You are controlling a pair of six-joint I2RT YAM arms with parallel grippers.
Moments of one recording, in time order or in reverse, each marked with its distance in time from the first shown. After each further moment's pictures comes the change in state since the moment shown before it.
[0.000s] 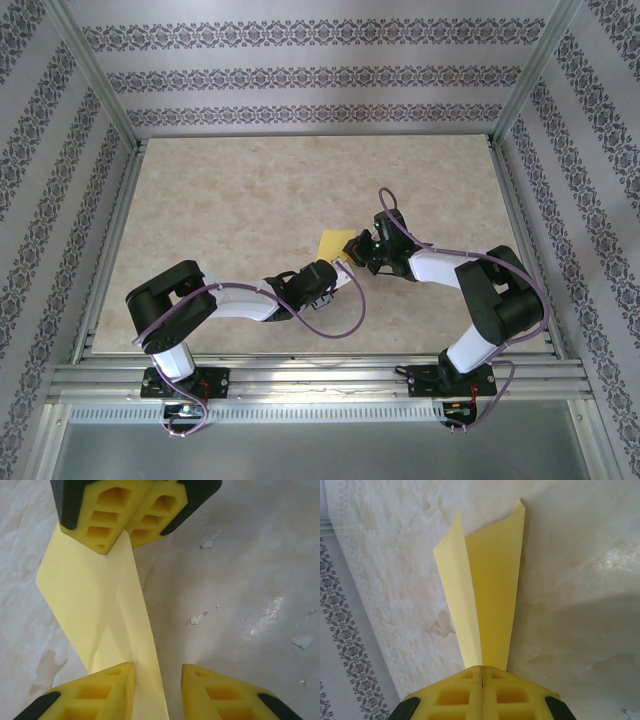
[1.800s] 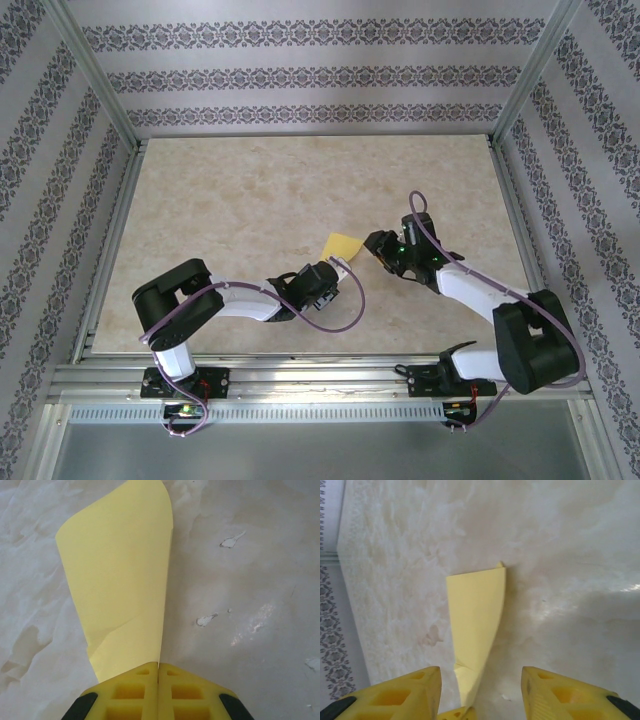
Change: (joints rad) left arm 0.001 0.036 0.000 0.019 -0.013 -0.214; right arm -0.112 -0.301 -0.106 -0.190 0.099 -0.134
